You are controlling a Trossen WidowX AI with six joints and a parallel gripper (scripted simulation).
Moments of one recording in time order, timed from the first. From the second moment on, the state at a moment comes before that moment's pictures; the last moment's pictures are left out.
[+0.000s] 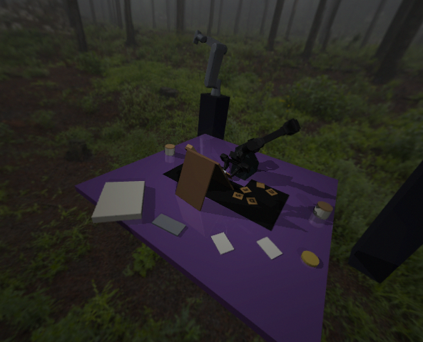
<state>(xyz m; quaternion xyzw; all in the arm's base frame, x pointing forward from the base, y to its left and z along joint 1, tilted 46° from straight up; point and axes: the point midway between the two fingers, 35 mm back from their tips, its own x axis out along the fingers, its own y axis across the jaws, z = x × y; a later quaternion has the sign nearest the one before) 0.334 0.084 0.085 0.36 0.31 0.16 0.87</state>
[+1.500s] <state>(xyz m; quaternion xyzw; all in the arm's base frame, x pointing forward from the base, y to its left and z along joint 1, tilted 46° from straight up) 0.336 0.069 0.071 0.36 0.31 0.16 0.87</state>
